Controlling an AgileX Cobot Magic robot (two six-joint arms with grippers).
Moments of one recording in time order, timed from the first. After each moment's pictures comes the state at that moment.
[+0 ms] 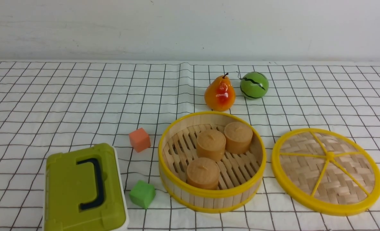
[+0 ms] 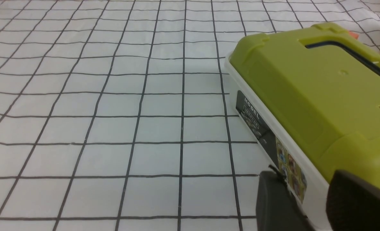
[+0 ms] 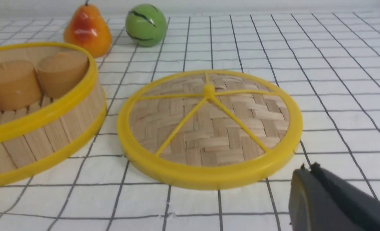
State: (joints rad) right arm 0.00 -0.01 0.03 0.01 0.29 0.09; left arm 0.01 -0.01 0.03 -0.05 0.35 0.03
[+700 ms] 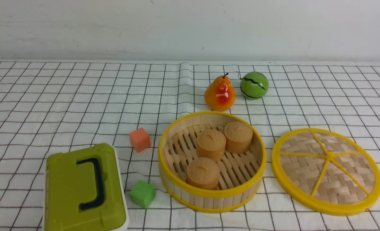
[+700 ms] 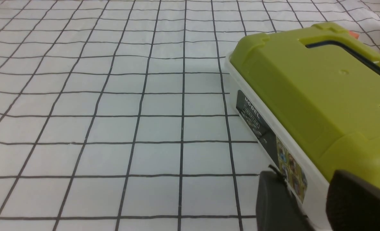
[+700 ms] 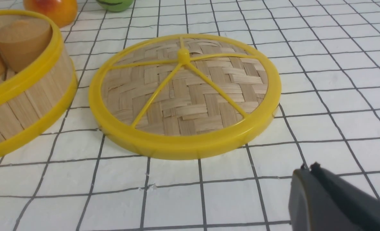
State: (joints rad) right arm -0.05 -0.01 0.02 0.02 0.38 0.09; left arm 0.01 -0.01 0.03 -0.05 0.35 0.03
